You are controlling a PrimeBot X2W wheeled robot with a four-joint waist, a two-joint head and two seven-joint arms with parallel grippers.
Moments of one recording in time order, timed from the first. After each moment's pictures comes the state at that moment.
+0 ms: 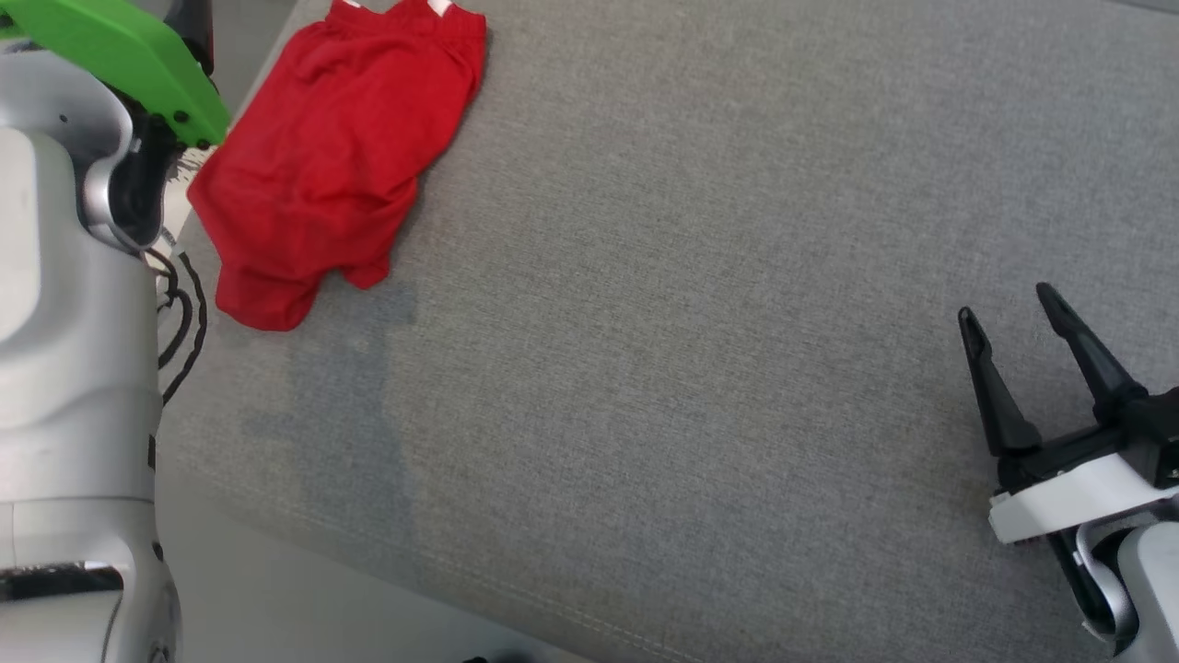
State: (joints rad) left arm -1.02 0.19 -0.03 0.67 -0.36 -0.12 0.24; right arm -0.11 -0.37 0.09 0.06 0.21 0.13 -0.26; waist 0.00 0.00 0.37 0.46
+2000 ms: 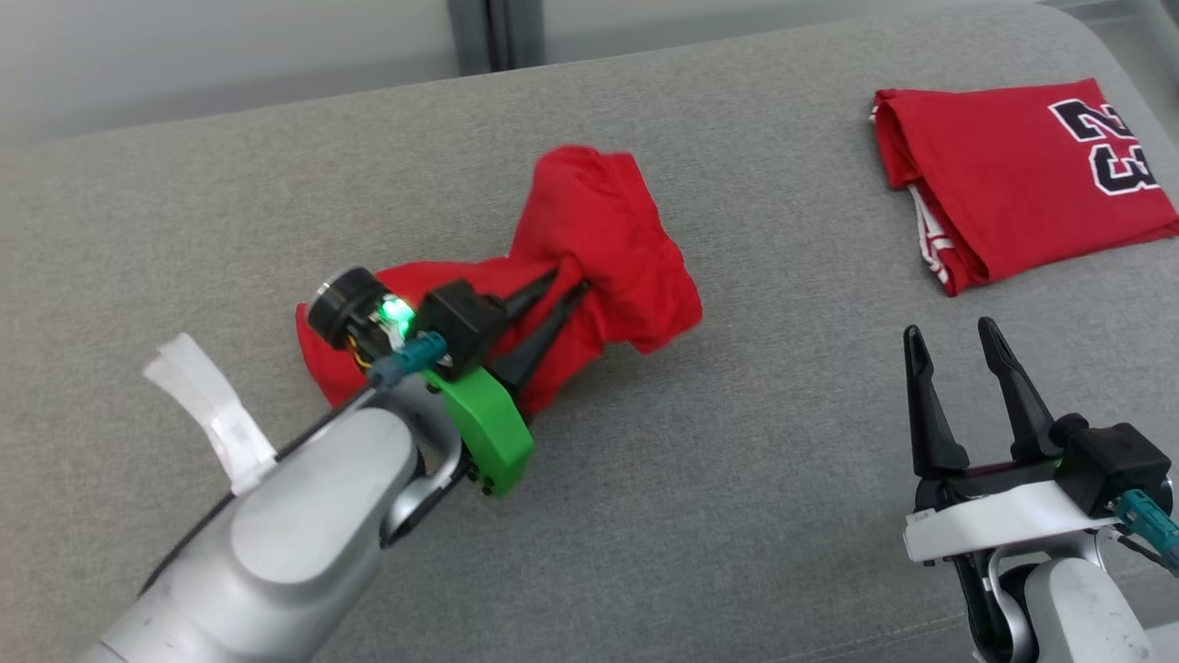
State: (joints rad) left arm -0.76 0.35 -0.95 0.37 -0.59 -0.10 -0.14; right arm -0.08 -0.10 0.02 0.06 0.21 0.13 -0.26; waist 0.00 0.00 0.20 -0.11
